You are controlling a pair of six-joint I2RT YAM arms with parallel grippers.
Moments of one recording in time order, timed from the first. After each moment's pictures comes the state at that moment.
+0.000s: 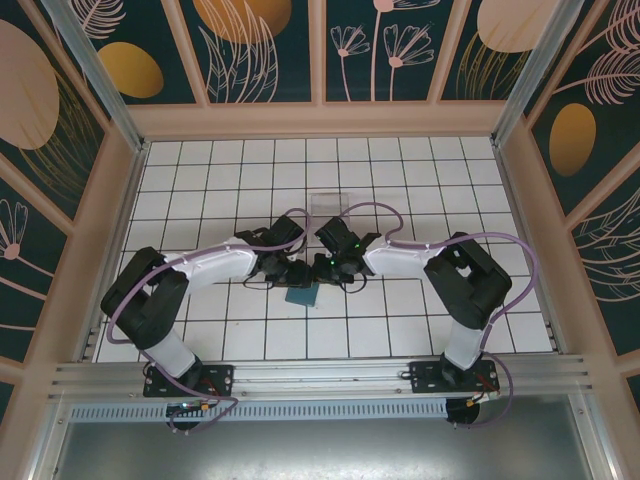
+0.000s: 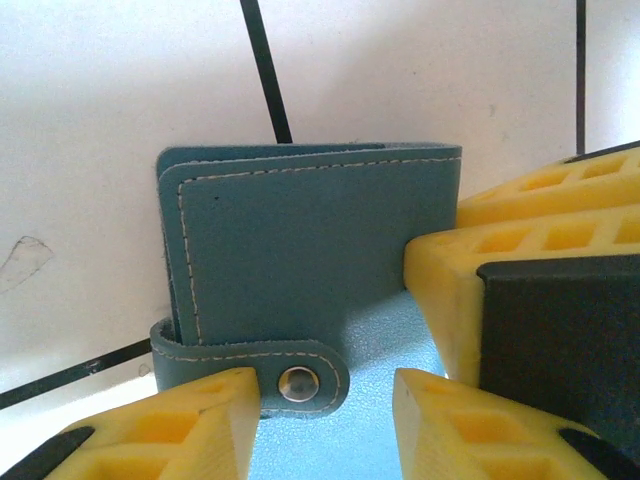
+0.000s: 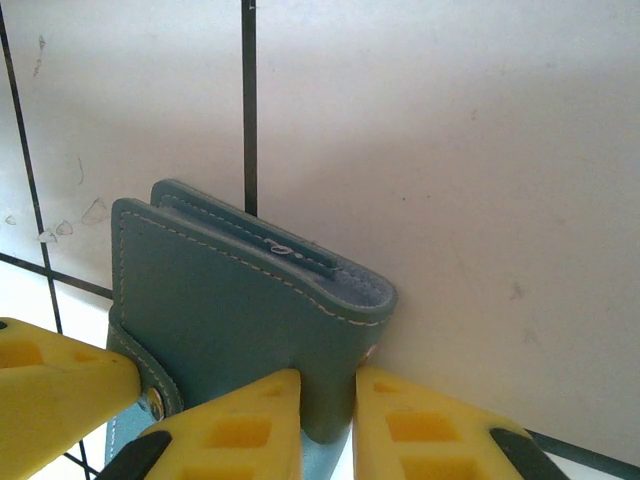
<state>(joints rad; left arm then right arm) -0.72 1.66 0.95 -0.52 0.23 -0.58 0.84 1.79 1.00 -0.31 -0.22 0.81</state>
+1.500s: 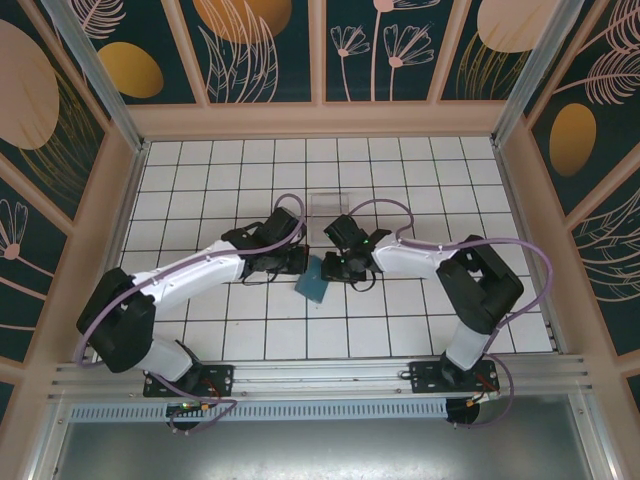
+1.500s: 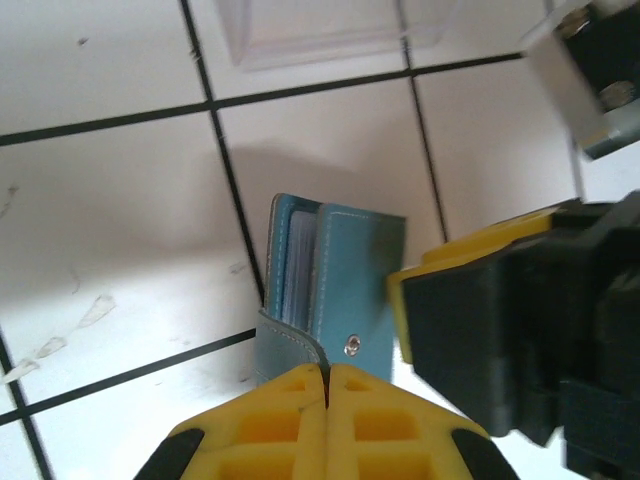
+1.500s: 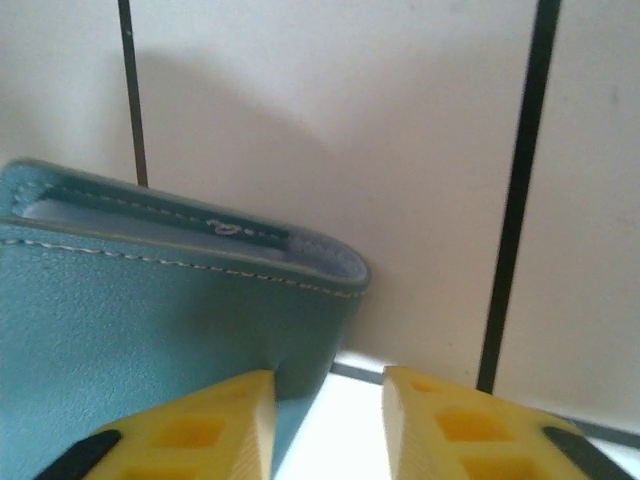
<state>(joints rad) -0.76 1.48 0.98 -0.50 0.09 -0.64 0.80 1.71 0.98 -0.43 -0.15 0.76</state>
